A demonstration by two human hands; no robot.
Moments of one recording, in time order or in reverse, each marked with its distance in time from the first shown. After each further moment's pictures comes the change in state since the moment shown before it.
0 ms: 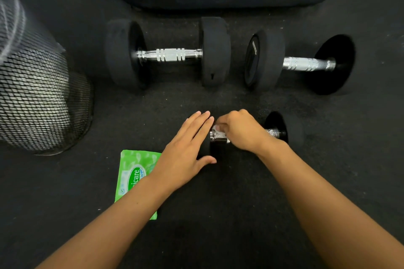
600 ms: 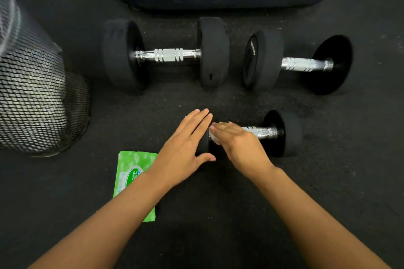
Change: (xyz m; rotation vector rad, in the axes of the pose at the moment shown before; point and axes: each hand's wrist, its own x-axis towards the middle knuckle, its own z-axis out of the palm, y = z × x) left_hand 0.007 -0.002 -0.005 -0.056 -0.033 -0.008; right_hand -0.030 0.007 0.040 -0.121 0.399 -0.255
